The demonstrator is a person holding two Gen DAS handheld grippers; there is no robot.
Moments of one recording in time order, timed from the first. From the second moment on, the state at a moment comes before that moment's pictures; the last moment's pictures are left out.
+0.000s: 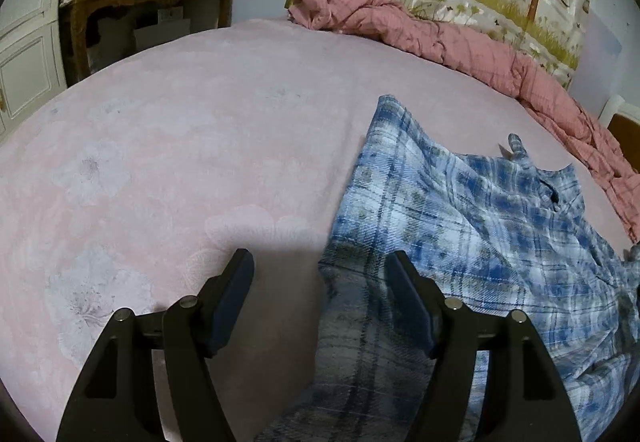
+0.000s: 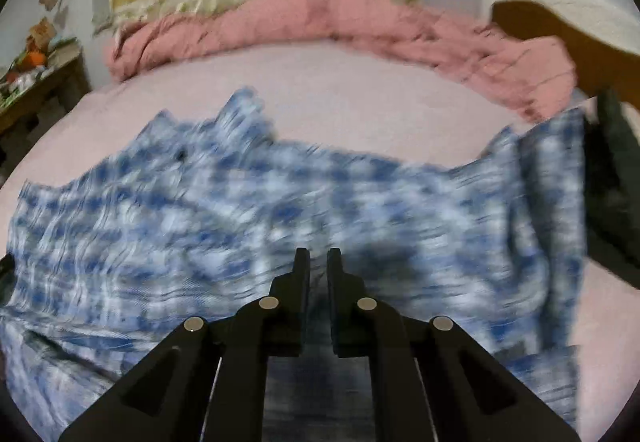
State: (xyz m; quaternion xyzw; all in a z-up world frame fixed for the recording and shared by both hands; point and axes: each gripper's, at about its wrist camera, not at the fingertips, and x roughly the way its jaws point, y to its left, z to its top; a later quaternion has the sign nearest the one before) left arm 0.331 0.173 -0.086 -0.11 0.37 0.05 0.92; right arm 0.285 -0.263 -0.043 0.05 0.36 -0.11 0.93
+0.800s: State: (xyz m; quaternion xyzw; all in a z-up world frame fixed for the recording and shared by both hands) left arm 0.307 0.167 -0.064 -0.11 0.29 0.02 0.95; right arm 0.276 -0.501 -0.037 0.21 0.34 -0.18 0.90
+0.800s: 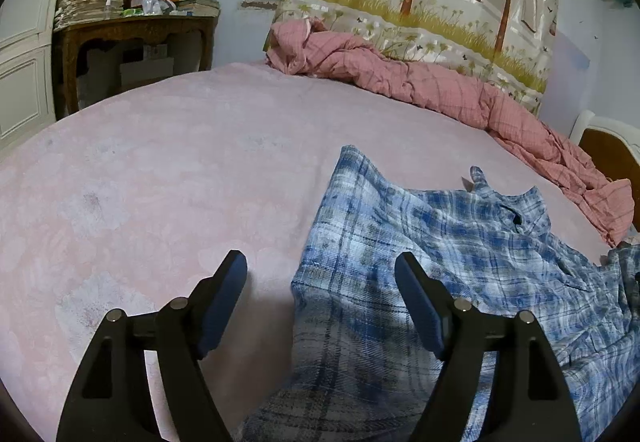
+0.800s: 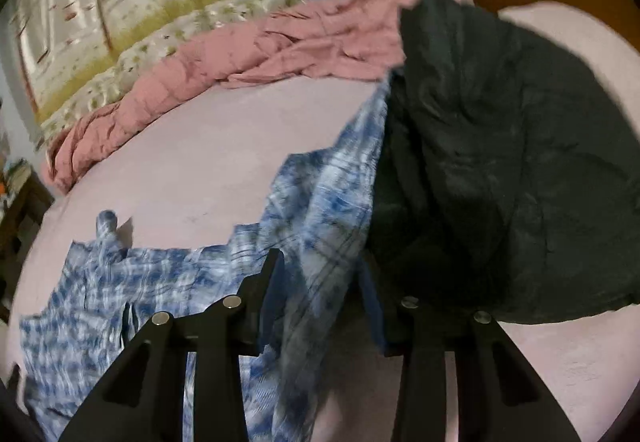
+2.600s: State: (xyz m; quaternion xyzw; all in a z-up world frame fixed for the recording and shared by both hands) left arm 0.307 0.150 -0.063 -0.07 0.29 0.00 0.96; right arm 0.318 -0.419 -0.037 0.20 0.34 -0.12 0.91
